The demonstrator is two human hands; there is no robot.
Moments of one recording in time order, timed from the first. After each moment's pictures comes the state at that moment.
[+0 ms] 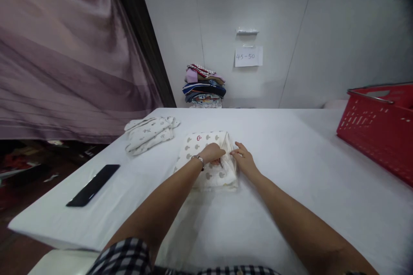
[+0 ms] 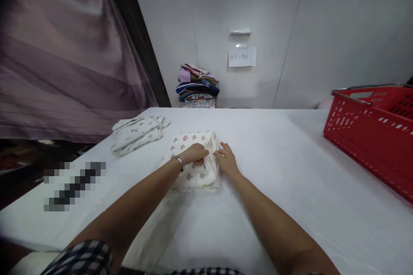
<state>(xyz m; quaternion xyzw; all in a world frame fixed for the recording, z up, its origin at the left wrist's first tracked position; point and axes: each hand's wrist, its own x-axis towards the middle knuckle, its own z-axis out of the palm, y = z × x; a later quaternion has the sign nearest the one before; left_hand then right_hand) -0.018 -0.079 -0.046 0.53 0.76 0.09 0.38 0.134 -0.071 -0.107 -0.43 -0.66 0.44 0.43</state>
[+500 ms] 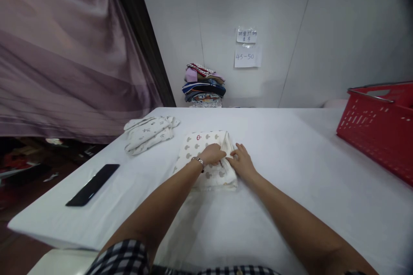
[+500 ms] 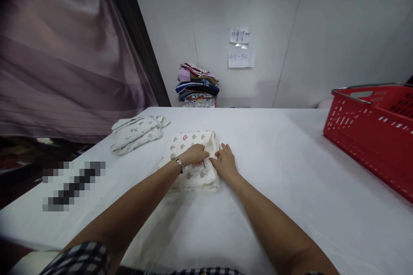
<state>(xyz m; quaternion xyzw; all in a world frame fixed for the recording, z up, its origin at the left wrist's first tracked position) -0.015 -0.088 -0.038 0.57 0.74 0.08 0.34 0.134 -0.071 -0.118 -0.47 -0.76 0.28 0.34</state>
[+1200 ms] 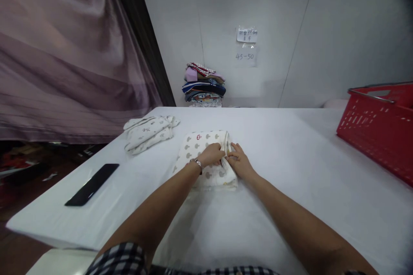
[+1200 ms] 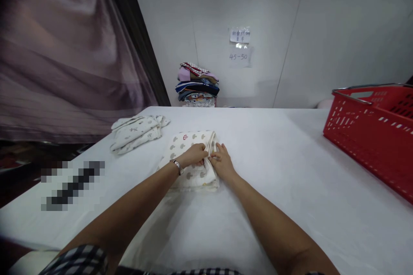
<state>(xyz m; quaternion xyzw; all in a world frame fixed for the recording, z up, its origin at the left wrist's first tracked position) -0.014 -0.090 -0.049 0.58 0.73 0.15 0.34 0.131 -0.071 -0.119 -0.40 -0.73 0.39 0.39</state>
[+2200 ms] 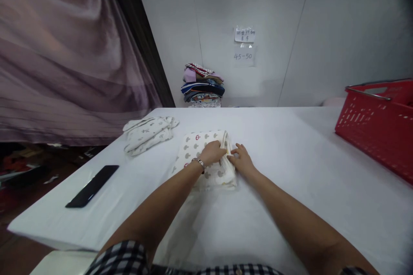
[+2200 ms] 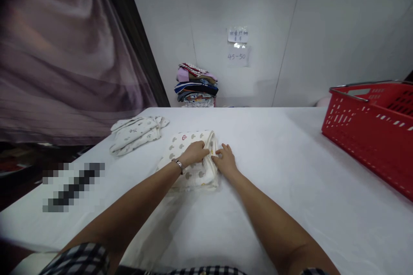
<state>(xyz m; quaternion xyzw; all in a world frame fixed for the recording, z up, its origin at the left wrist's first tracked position) -0.008 -0.089 -0.039 0.62 0.76 0.11 0.17 0.135 -0.060 -0.126 -0.49 -0.72 0.34 0.35</state>
